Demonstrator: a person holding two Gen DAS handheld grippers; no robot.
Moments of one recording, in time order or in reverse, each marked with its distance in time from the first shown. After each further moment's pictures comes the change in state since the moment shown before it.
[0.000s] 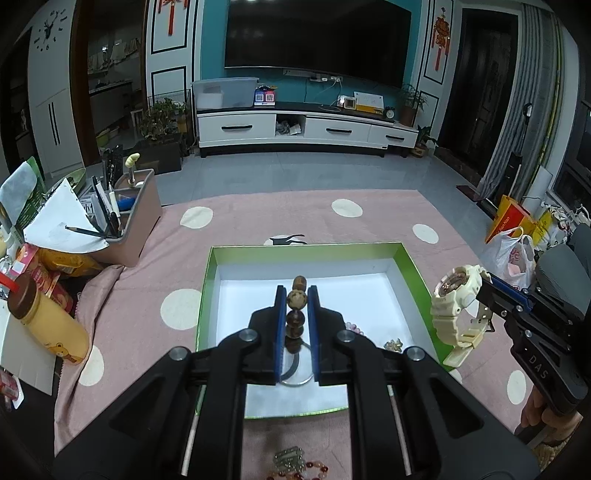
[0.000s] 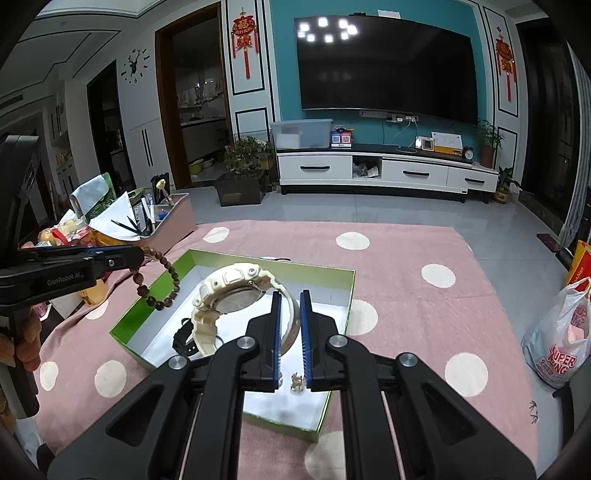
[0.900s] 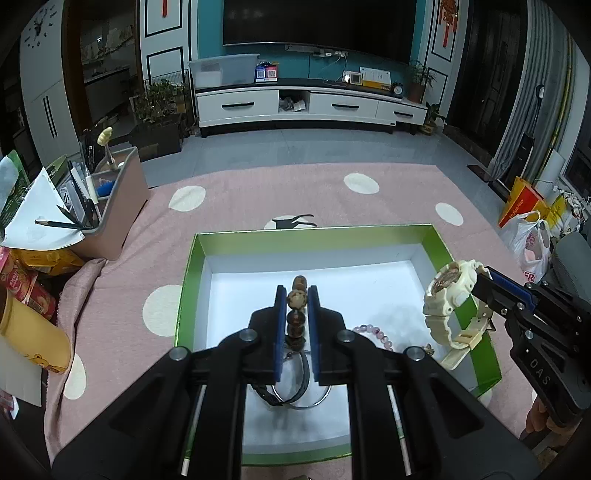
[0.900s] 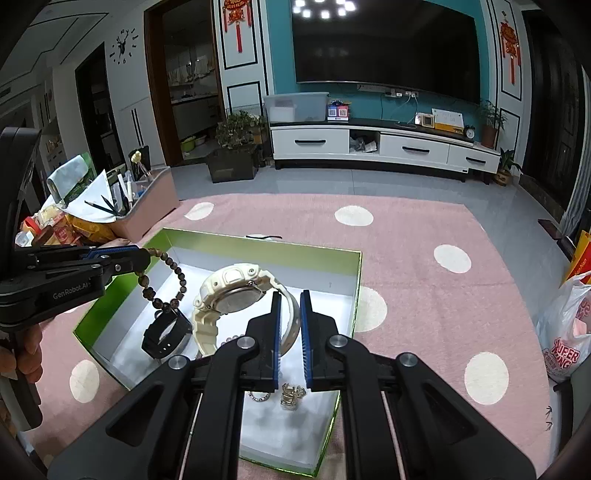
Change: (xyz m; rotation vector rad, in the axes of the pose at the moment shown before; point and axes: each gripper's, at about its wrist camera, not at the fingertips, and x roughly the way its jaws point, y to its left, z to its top) left arm 0.067 -0.002 -0.001 0.019 0.092 0.030; right arm 0.062 -0.005 -0.007 0.008 0.105 -0.020
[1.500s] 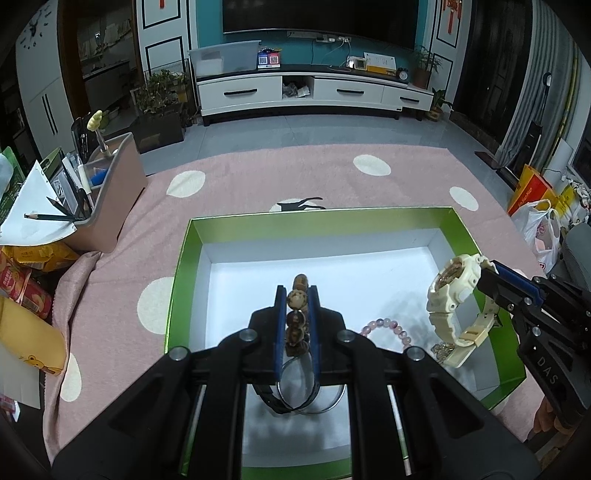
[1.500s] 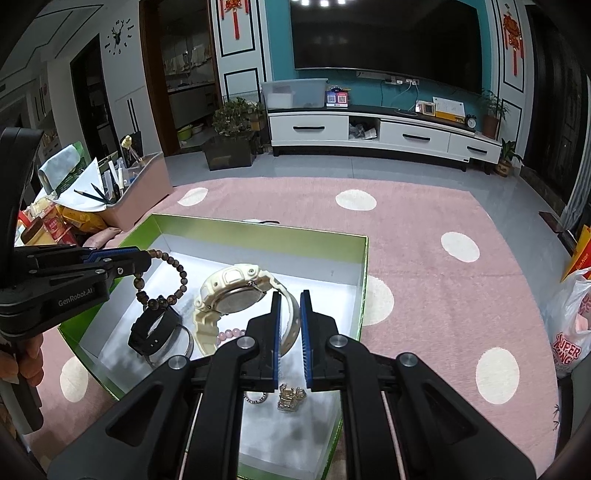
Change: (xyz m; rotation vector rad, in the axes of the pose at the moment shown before) left arm 0.028 0.001 -0.003 0.013 0.052 0.028; right arm 0.026 0.000 -0.001 0.003 0.051 -0.005
